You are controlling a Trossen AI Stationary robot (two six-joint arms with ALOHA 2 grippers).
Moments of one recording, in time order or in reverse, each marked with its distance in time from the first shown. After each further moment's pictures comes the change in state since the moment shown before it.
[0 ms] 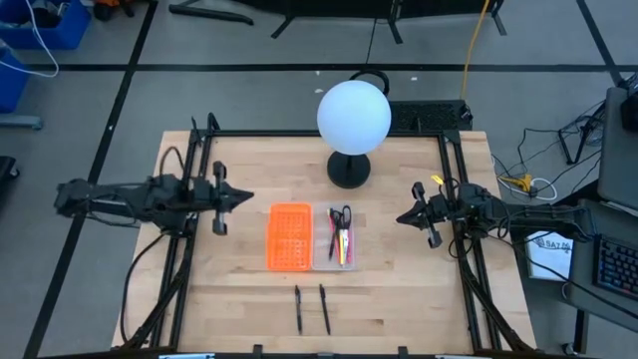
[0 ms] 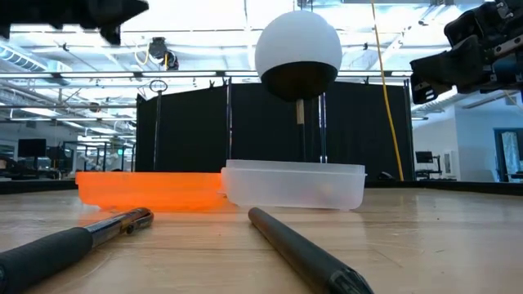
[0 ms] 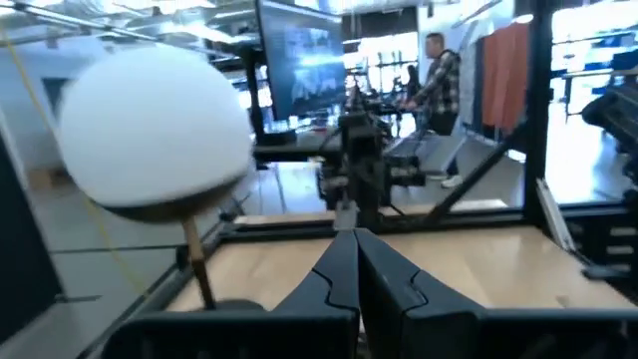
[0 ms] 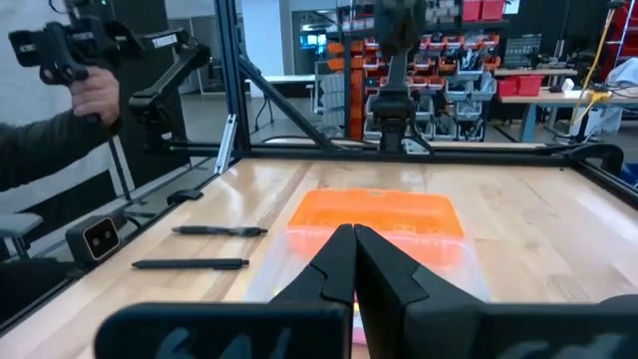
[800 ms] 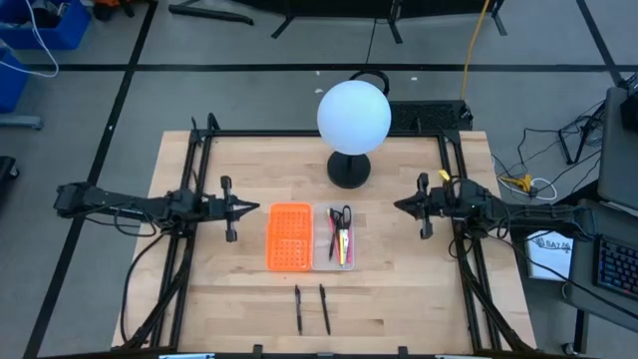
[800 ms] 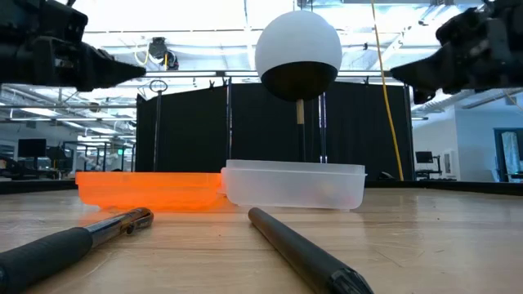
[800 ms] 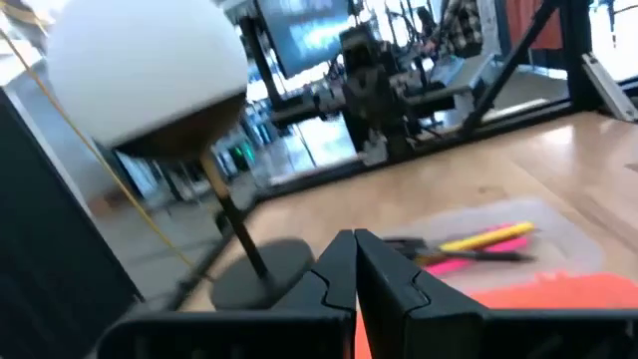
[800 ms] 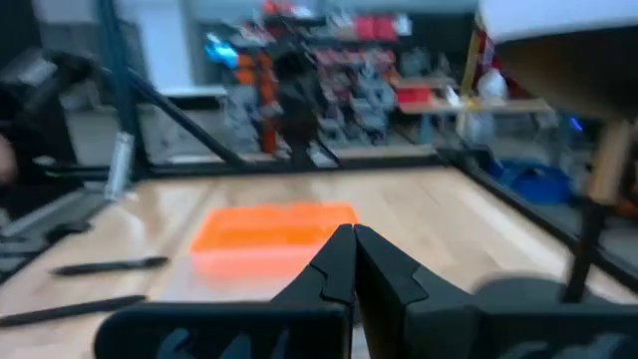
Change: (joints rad) left arm 0.028 -0.017 -0.319 0.251 -0.019 0.222; right arm 0.007 0.031 0.005 0.048 0.261 0.003
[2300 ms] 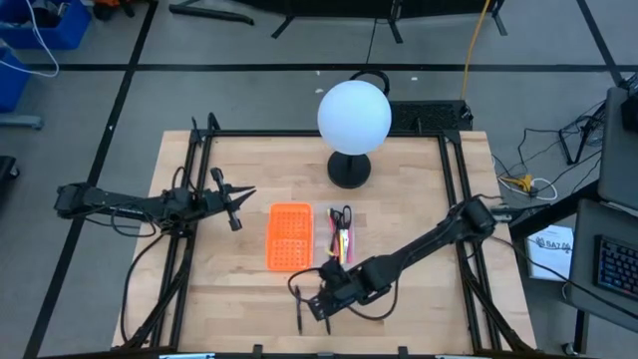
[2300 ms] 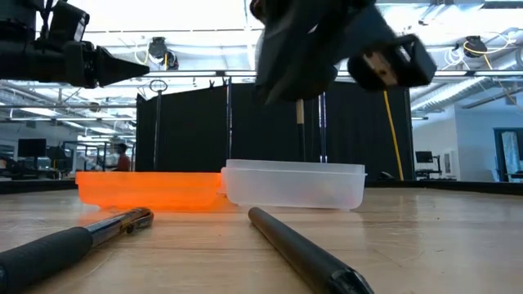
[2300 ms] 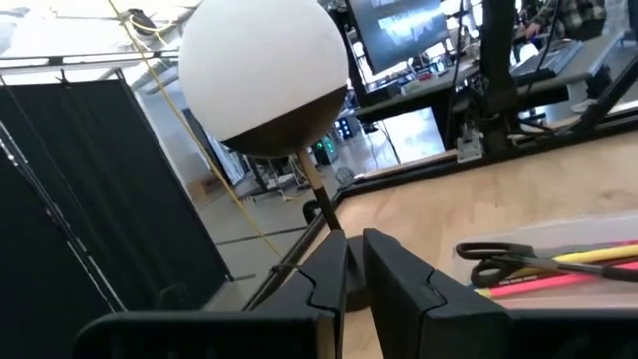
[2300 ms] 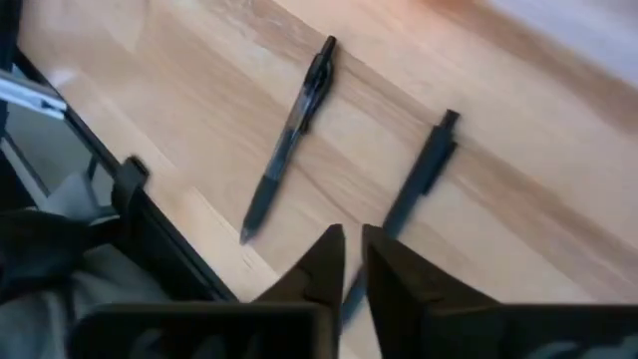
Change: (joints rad) left arm 0.005 0.000 0.001 0.067 -0.221 0.072; right arm 0.638 1.739 1.560 -0.864 0.212 1.429
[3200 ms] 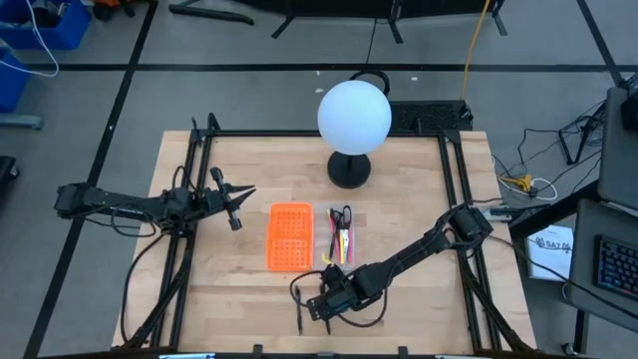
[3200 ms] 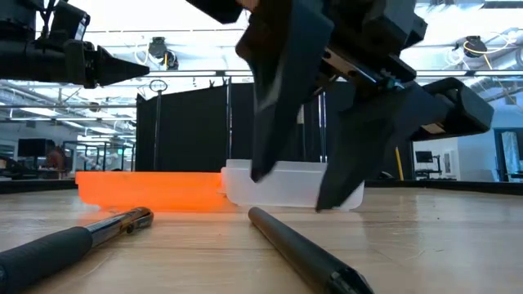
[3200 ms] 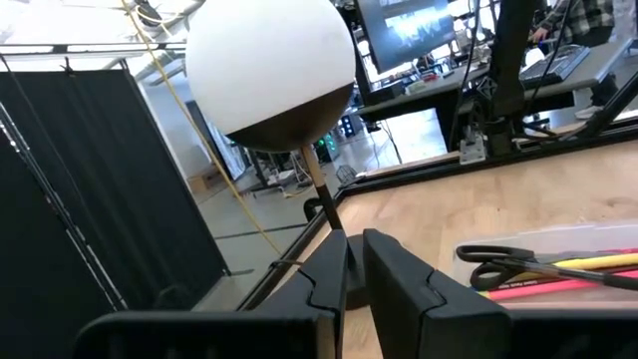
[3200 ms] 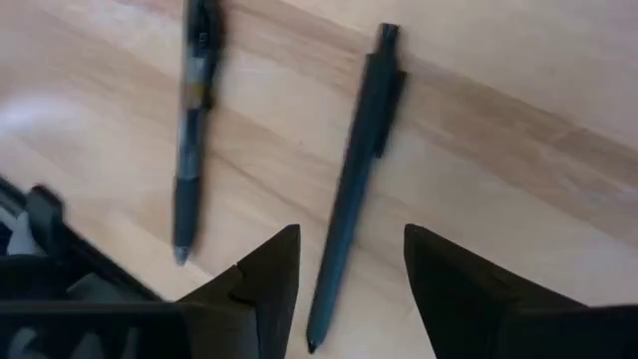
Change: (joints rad) left arm 0.000 0.000 0.000 0.000 -0.015 -0.033; right arm 0.008 0.099 0.000 0.009 -0.081 0.220
